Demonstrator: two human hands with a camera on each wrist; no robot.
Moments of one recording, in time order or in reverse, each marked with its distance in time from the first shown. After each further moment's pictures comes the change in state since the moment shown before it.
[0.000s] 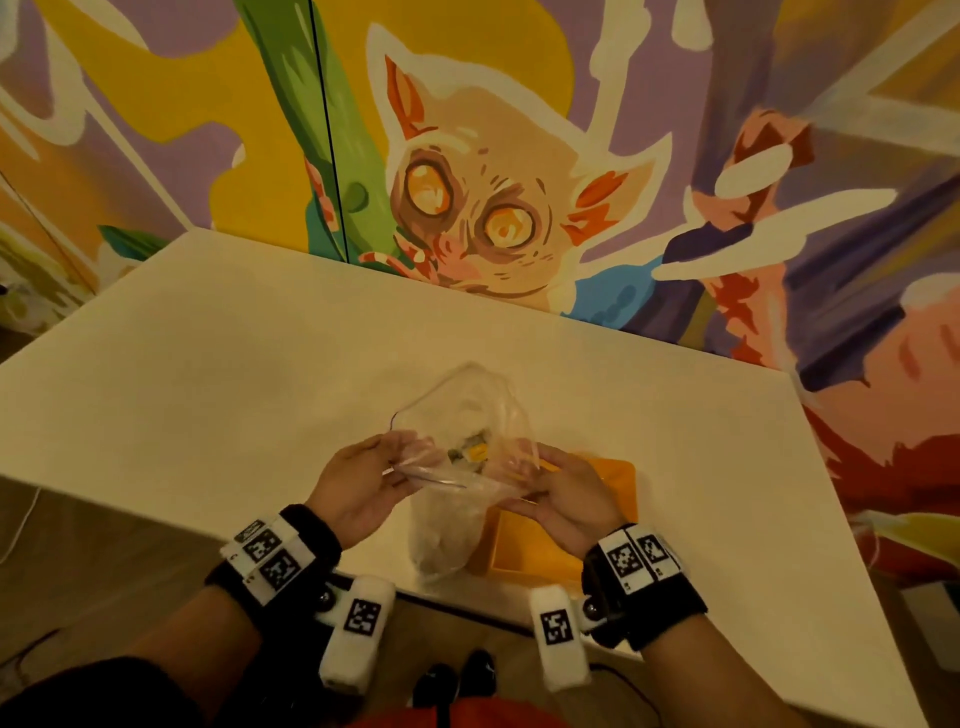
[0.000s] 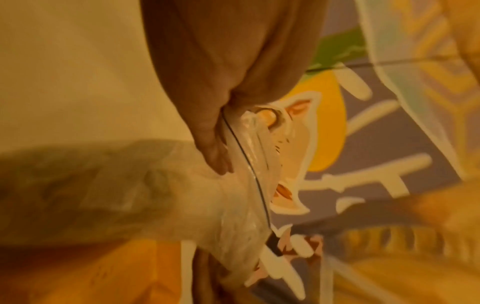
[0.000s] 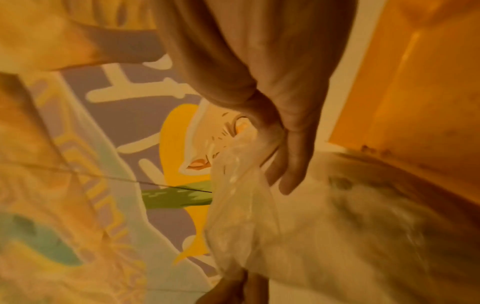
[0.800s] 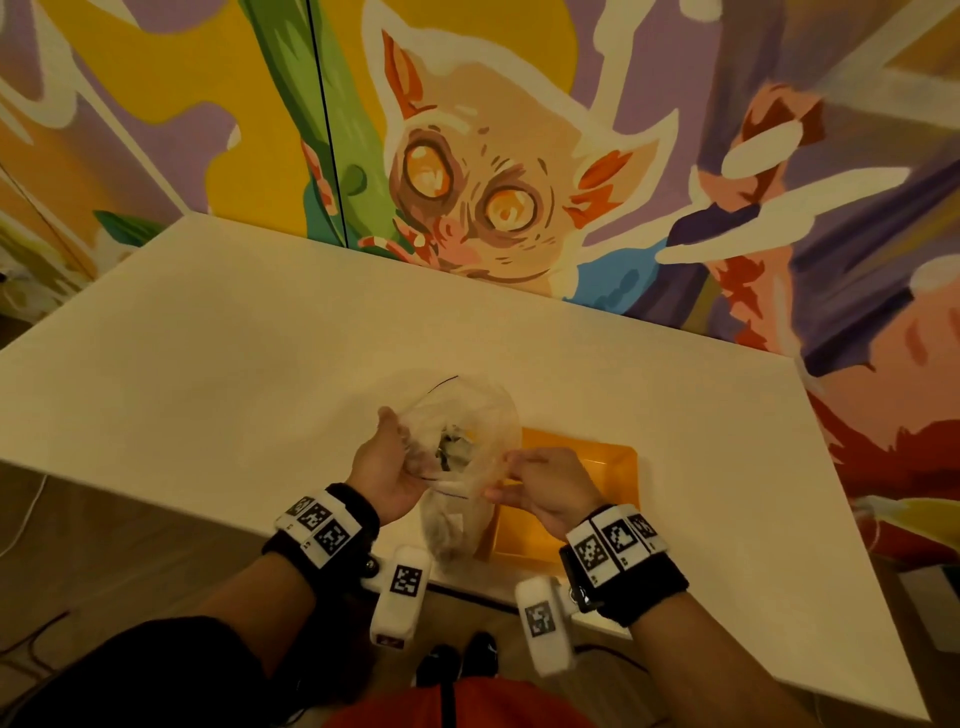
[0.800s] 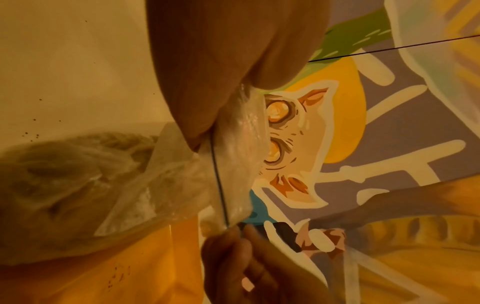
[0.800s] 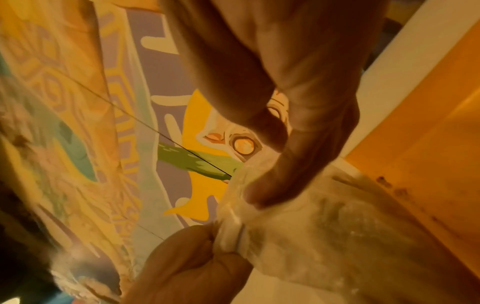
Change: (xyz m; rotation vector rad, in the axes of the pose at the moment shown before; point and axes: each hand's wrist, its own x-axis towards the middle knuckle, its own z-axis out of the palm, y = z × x) left_hand 0.017 -0.017 0.025 -0.162 0.218 -0.084; right_hand 0.003 0.011 0.021 -0.387 0.210 0.047
